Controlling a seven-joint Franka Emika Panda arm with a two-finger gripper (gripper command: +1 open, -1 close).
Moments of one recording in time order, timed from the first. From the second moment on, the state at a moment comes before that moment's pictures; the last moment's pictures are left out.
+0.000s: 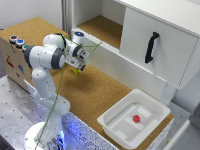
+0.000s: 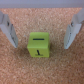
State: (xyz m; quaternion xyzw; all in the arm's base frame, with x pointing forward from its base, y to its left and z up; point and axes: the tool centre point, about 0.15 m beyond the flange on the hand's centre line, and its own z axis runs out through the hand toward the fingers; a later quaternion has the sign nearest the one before) arm 0.429 0.214 0.218 -0.99 -0.09 -0.02 0.06
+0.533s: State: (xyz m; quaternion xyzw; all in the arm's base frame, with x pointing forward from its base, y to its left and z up) arm 0.429 0.213 0.213 -1.00 -0.08 -0.02 0.05
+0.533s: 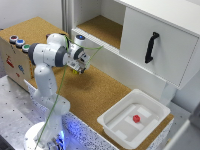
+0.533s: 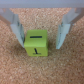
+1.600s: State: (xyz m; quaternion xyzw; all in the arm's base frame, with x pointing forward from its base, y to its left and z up) arm 0.441 0.277 0.404 -0.96 -0.26 -0.11 0.02
